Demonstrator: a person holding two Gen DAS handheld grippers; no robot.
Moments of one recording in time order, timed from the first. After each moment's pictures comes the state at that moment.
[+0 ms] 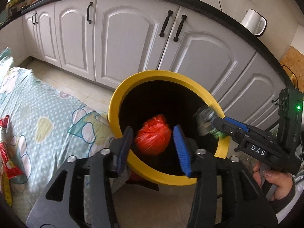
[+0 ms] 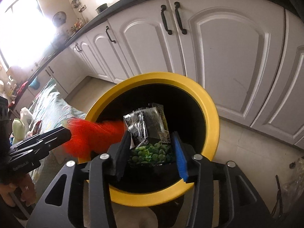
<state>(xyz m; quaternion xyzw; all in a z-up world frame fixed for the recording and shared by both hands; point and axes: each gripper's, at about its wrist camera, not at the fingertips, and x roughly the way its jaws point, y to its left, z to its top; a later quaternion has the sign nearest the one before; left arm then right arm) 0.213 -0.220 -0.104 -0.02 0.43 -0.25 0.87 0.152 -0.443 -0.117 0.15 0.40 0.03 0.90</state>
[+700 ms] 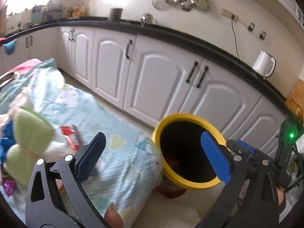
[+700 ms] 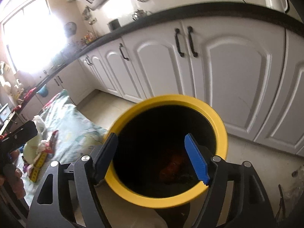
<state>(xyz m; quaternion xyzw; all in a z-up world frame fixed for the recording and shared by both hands) 0.168 -0.124 -0.030 -0.08 0.32 -0.15 0.93 0.133 -0.407 -0.066 0.13 0.33 0.05 0.93</state>
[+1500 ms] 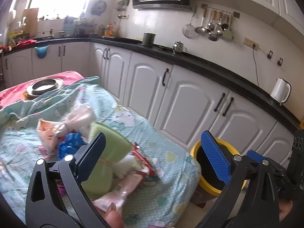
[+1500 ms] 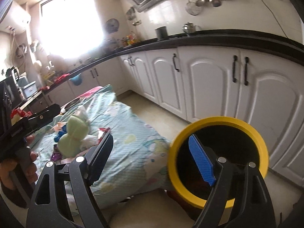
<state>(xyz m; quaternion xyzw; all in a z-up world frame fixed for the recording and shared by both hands) 0.126 -0.025 0.002 -0.11 0.24 -0.05 0.96 0.116 -0.290 -0.016 0.07 0.28 0.18 0.94</state>
